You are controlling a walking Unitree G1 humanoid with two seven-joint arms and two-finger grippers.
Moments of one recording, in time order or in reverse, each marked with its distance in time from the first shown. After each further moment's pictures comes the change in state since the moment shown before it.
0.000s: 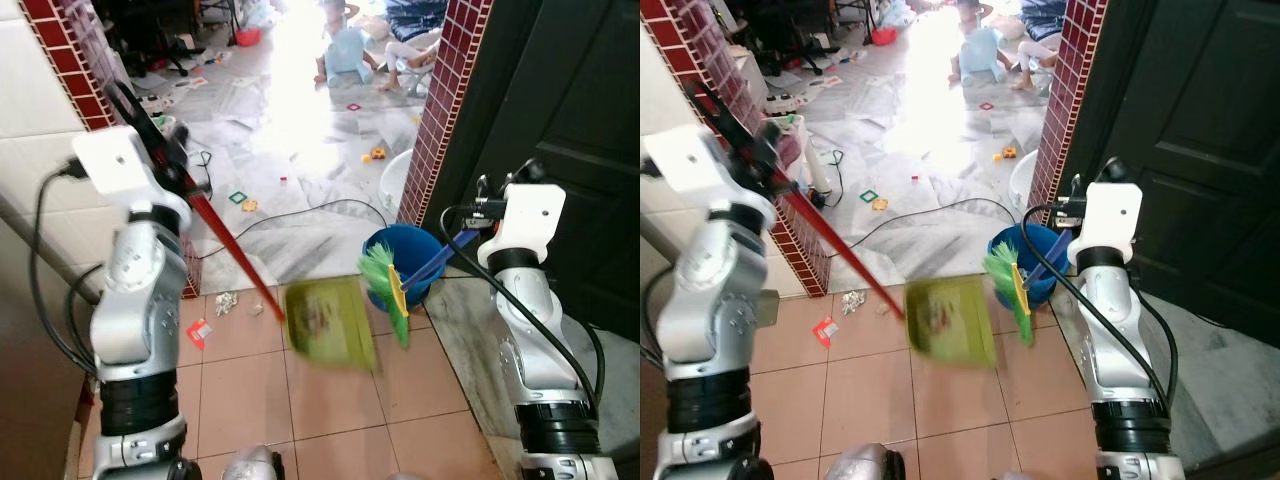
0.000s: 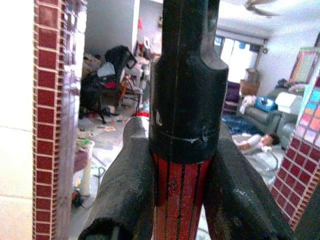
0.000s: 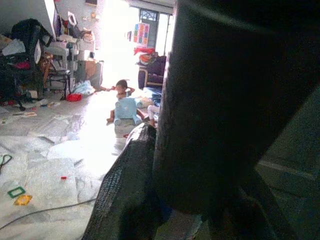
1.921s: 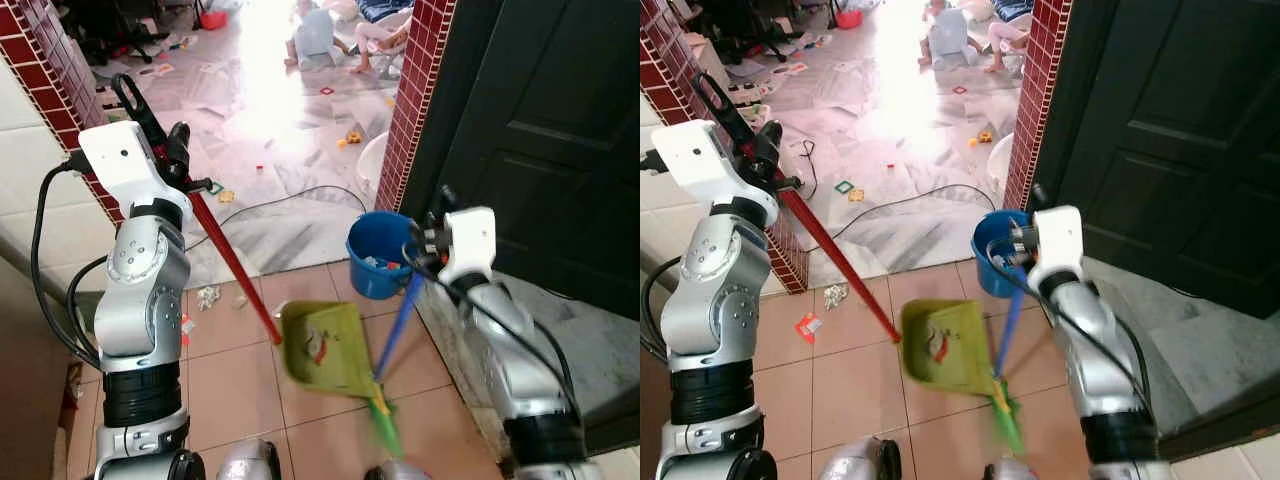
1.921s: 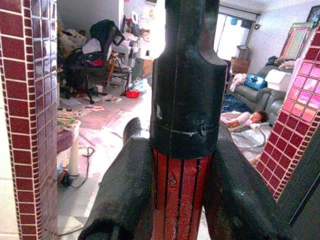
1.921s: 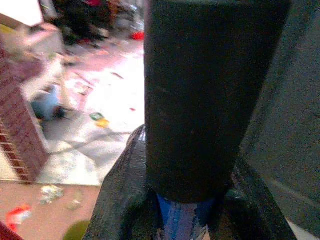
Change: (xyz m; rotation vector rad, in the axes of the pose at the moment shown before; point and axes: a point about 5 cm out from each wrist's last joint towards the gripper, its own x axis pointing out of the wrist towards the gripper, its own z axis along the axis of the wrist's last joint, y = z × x) left arm 0.003 -0.004 -0.007 0.003 0.052 0.015; right arm -0.016 0.037 -0.029 0.086 0.195 0.344
